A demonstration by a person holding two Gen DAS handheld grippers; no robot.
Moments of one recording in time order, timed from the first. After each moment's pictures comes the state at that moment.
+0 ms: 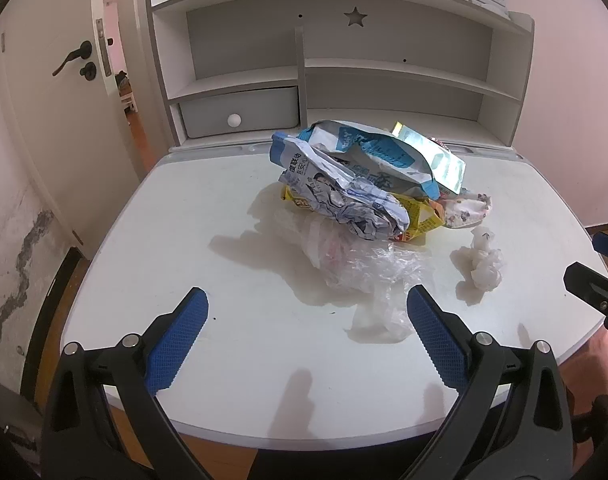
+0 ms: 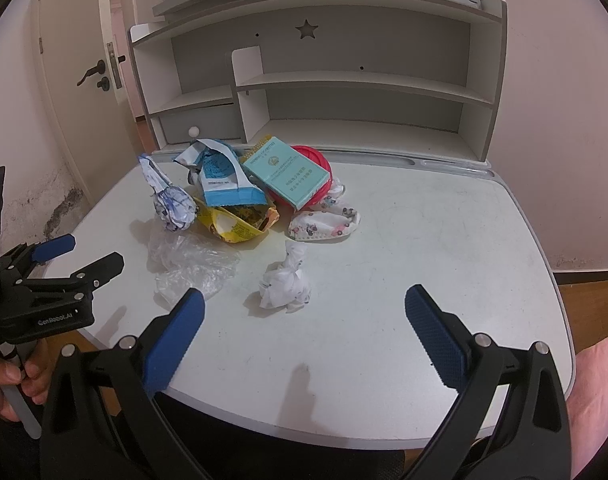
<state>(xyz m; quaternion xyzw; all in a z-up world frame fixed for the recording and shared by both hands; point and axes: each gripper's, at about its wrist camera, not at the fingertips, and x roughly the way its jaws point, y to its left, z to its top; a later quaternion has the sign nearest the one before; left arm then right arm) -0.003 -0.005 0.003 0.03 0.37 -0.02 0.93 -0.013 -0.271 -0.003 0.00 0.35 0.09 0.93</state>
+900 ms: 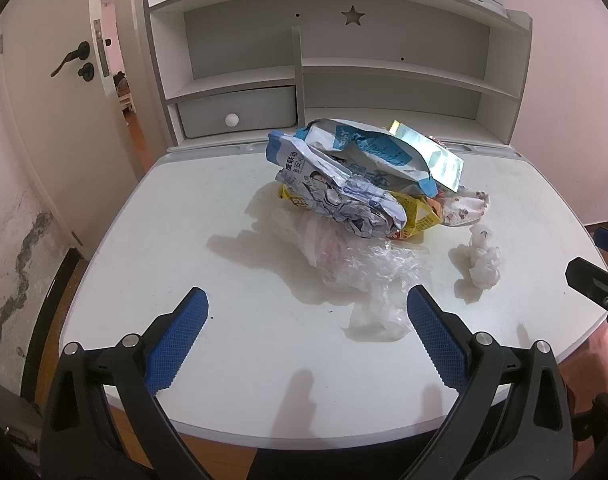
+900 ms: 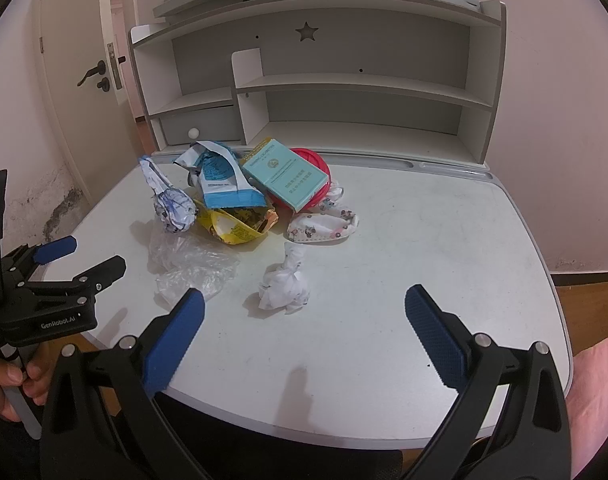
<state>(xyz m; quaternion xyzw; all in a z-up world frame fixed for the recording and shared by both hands) -0.003 -0.006 0.003 0.03 0.37 -0.02 0.93 -0.012 -0.271 -0.001 0.00 0.35 0.08 0.93</state>
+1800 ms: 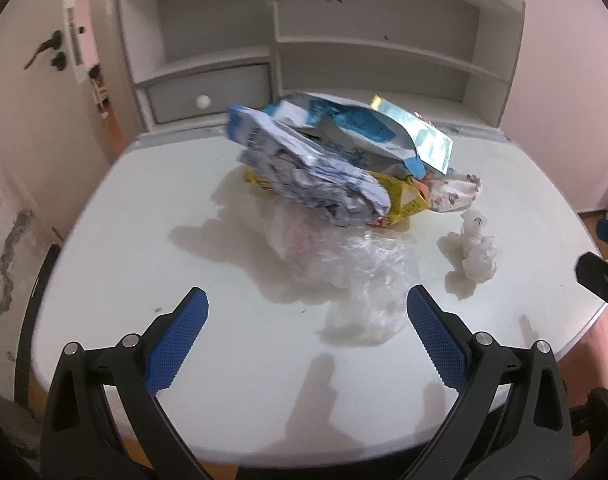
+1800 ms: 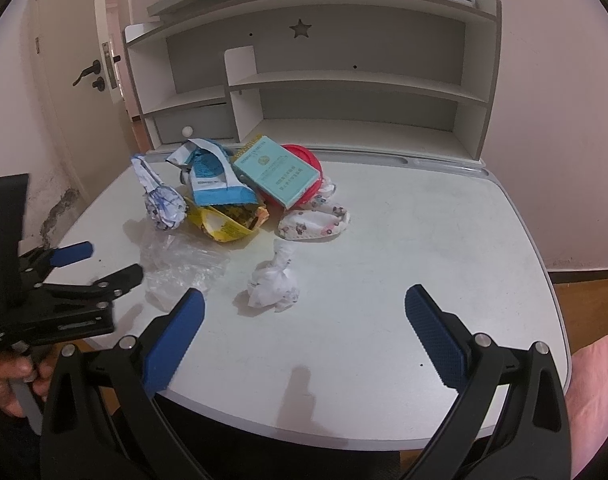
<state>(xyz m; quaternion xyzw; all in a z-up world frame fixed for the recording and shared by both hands) 0.024 -0.024 -0.023 0.03 0.41 -0.06 0.91 -0.010 -0.280 -0.005 0.00 0.35 0.08 0.93</state>
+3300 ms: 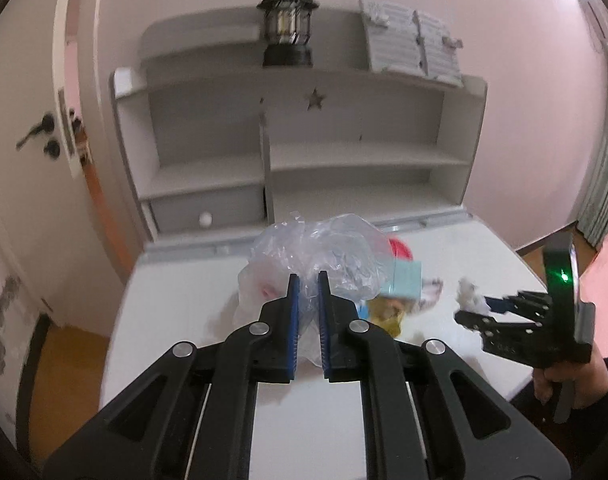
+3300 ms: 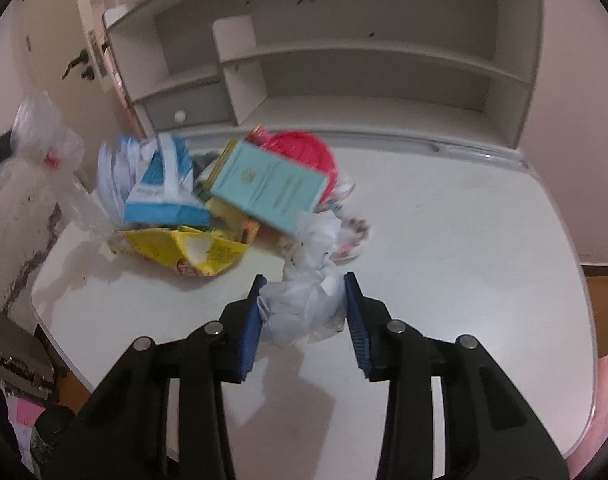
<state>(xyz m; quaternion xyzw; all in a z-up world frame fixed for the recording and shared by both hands) 0.024 0.018 0.100 0.04 0.29 -0.12 0.95 0.063 -0.276 -0.025 0.01 0.39 0.10 0.91</state>
